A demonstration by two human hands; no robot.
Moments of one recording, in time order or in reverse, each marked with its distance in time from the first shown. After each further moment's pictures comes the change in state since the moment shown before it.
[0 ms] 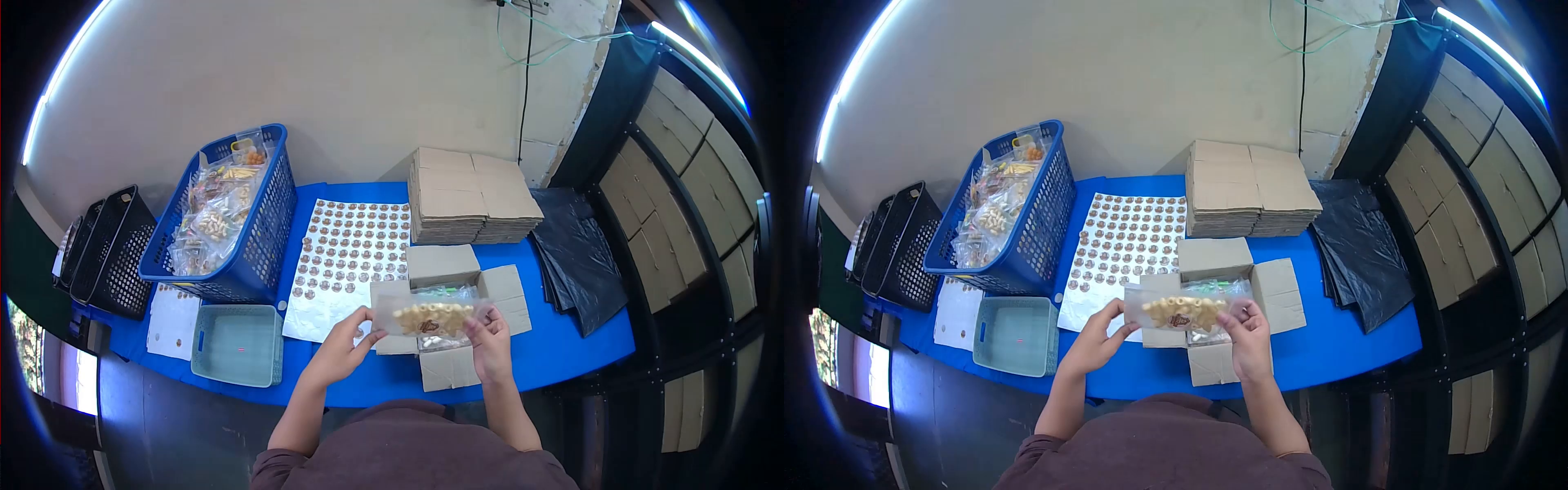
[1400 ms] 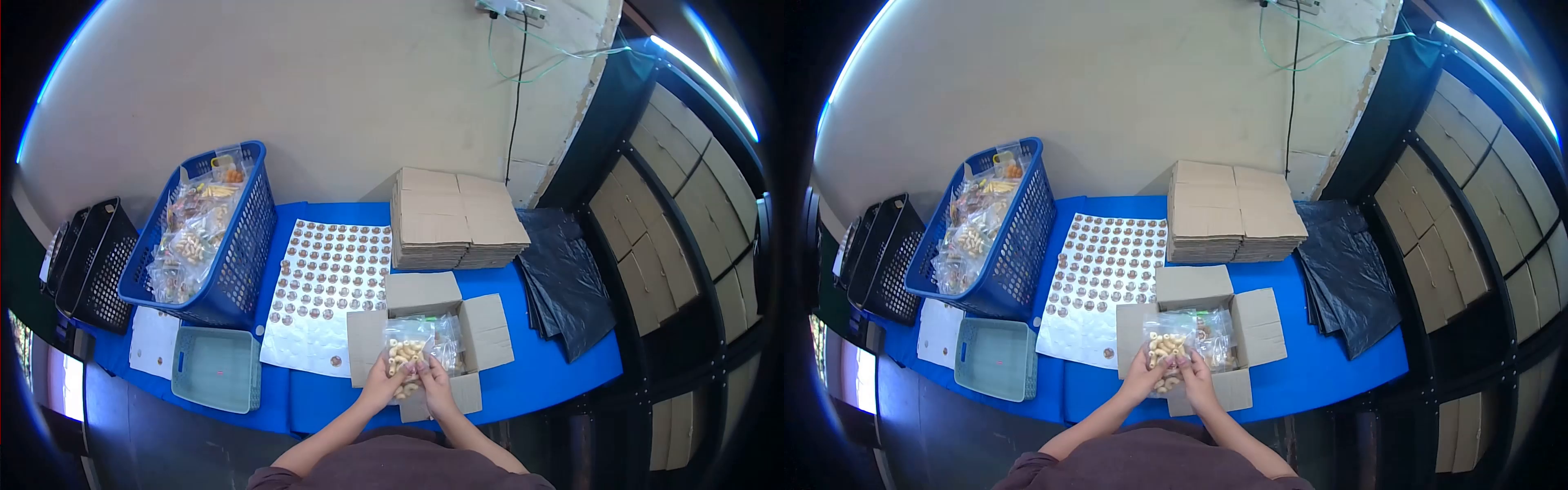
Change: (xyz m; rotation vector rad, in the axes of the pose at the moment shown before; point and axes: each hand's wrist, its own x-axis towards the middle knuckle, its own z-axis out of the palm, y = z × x) left_hand 0.016 -0.081 0.138 -0.701 0.105 -0.470; right_hand 0.009 0.103 -0.039 -0.075 -0.029 0.283
